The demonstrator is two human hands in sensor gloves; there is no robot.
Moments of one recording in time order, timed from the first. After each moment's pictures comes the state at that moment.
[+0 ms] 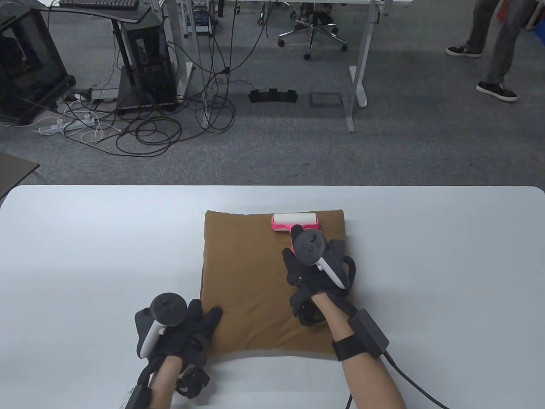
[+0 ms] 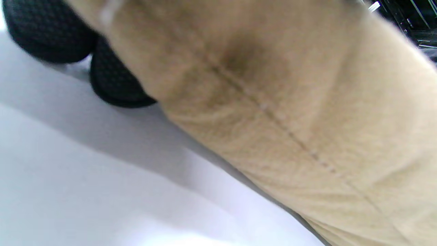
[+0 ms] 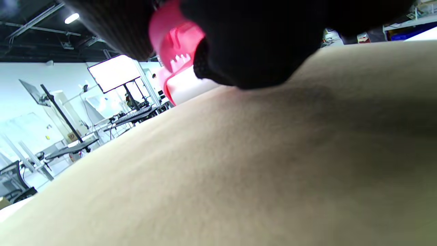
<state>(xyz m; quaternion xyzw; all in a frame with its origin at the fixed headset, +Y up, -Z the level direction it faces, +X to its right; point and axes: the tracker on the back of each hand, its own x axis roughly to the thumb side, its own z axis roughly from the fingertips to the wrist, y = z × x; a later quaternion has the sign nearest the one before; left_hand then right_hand) -0.227 -0.769 -0.328 -0.16 0.05 0.36 0.92 0.079 -0.659 -0.420 0.02 0.01 0.98 0.20</state>
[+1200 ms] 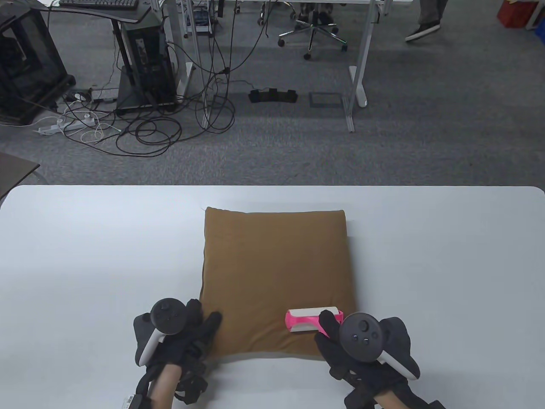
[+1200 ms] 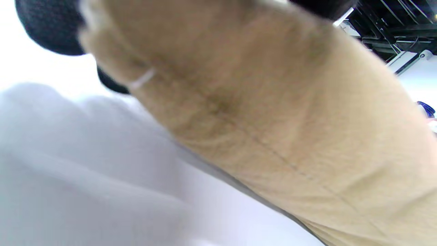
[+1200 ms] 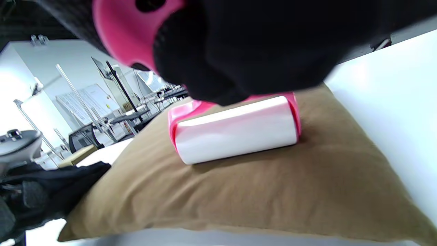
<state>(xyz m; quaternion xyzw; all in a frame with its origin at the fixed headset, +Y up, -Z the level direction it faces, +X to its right) -0.225 -0.753 -0.313 -0.12 0.03 0.32 0.94 0.144 -0.628 -0.257 0.14 0.03 0.97 0.22</state>
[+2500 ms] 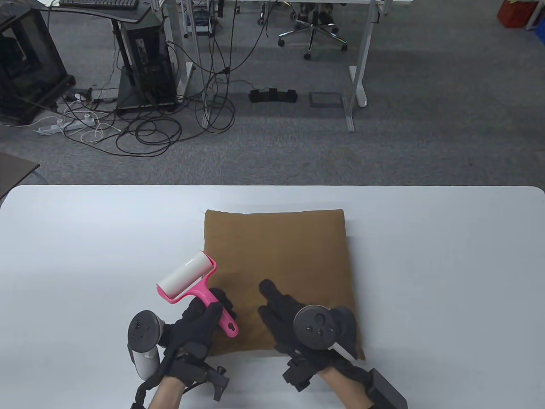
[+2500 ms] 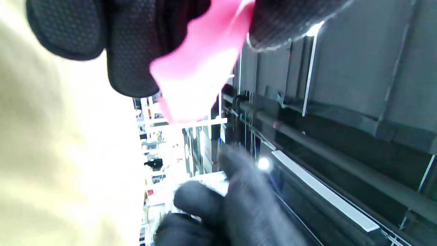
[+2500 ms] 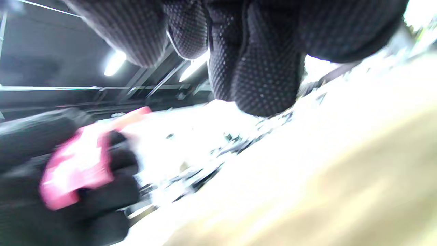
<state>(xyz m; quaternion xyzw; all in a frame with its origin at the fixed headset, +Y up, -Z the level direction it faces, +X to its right) -0.211 -0.716 -0.292 0.05 -0.09 0.68 0.72 0.084 -0.649 -0.297 0.18 -0.16 0.94 0.25</state>
